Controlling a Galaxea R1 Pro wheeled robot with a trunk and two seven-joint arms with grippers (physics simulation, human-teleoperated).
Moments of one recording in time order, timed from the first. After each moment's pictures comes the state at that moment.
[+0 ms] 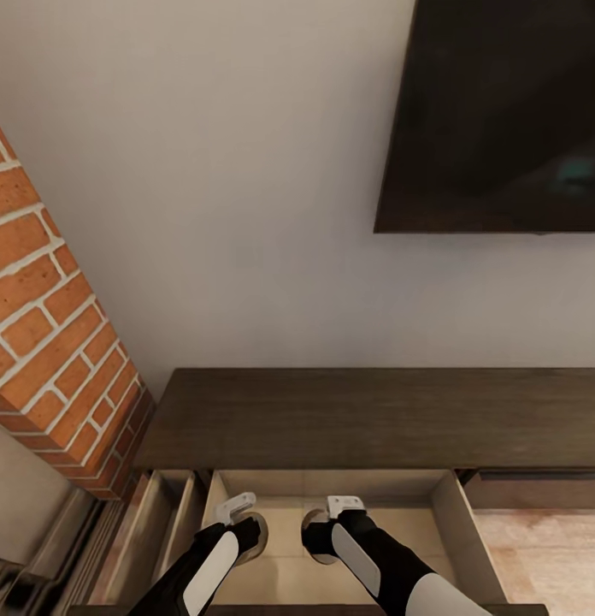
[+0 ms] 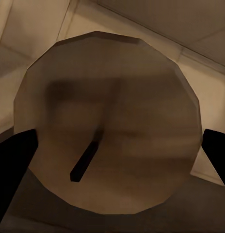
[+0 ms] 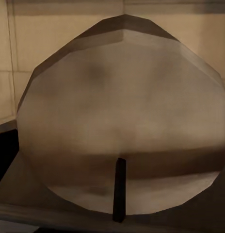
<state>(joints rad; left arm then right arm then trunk) -0.42 -0.08 -0.38 -0.77 0.82 0.35 0.54 -0.57 0.12 0.66 -0.57 -0.78 0.50 -0.33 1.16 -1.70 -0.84</state>
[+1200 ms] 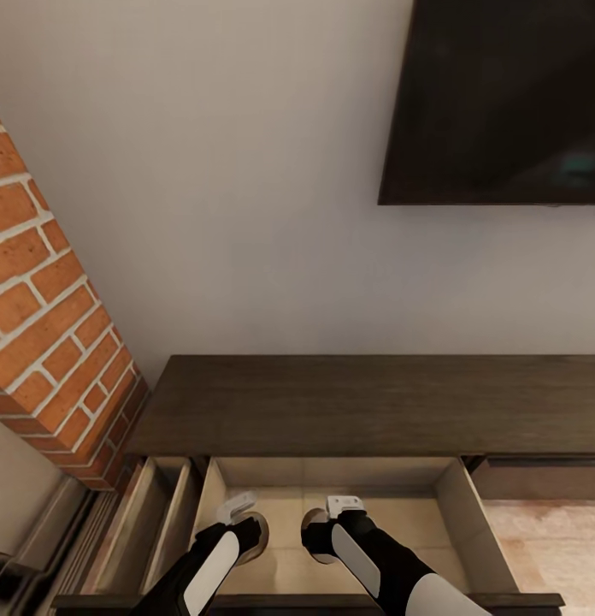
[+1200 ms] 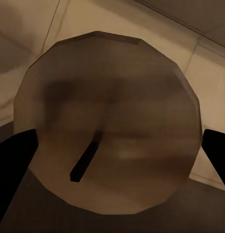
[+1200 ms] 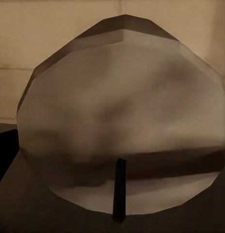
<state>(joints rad) -0.42 -0.08 -0.38 -0.76 0.83 0.35 0.54 -0.57 0.12 0.67 -0.57 -0.78 0.49 -0.33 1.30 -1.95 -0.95</state>
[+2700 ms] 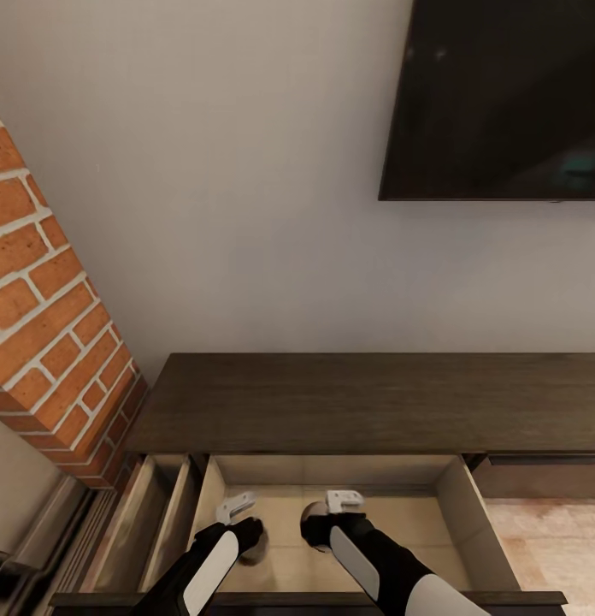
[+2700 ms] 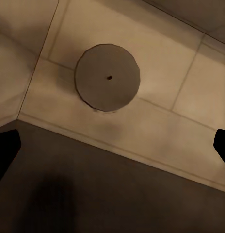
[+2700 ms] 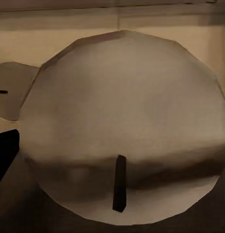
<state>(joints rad) -0.42 -0.08 -0.38 -0.76 0.83 0.35 0.54 -0.57 0.12 0.69 -0.57 -0.77 0.39 -0.34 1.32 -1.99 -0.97</state>
